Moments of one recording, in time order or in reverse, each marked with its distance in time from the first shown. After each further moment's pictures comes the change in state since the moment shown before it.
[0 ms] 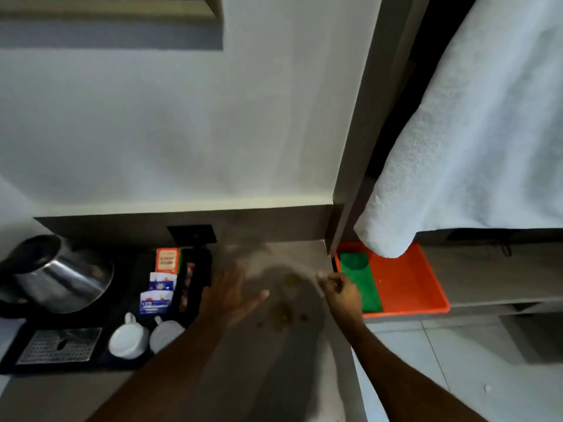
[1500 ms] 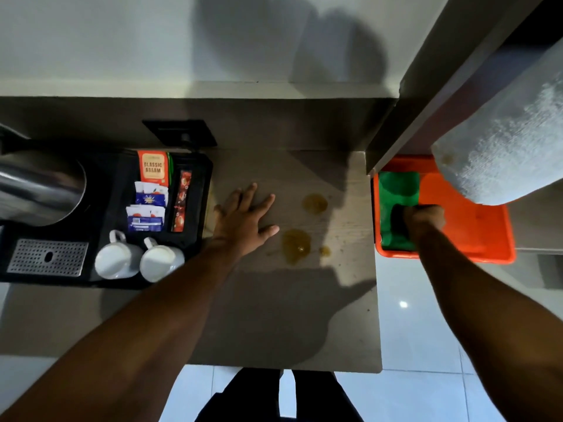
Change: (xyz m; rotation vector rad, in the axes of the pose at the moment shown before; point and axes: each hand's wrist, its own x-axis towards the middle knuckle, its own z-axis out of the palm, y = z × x) left_hand 0.074 -0.040 0.091 0.261 -0.209 -0.013; right_hand 0.147 0.111 -0.027 -0.323 0.204 0.619
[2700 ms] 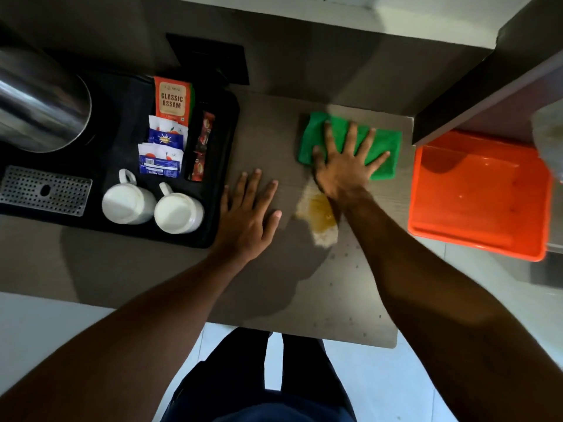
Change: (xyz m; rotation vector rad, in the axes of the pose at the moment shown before) left_hand -0.068 -0.024 0.078 -0.139 0.434 0.009; right_hand -0.135 -0.059 0.158 -0.801 -0.181 -0.841
